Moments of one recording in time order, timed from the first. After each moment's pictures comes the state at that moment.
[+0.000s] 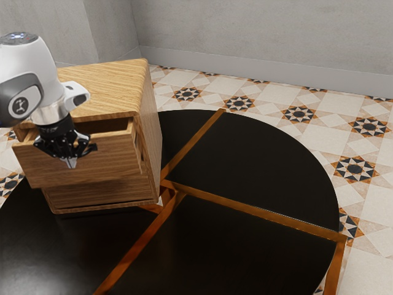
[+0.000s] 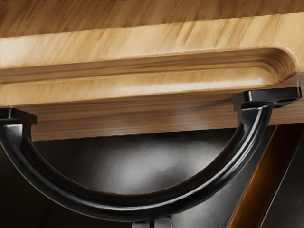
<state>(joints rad) 0.14 -0.49 -0.06 -2.38 0.09 2.01 -0.44</state>
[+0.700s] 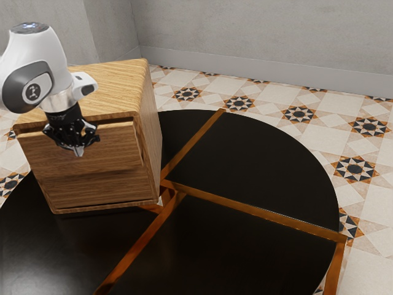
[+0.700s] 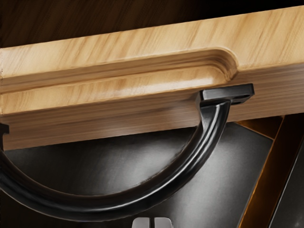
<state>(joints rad) 0.15 -0.37 -0.05 -2.26 0.10 2.02 -0.37</state>
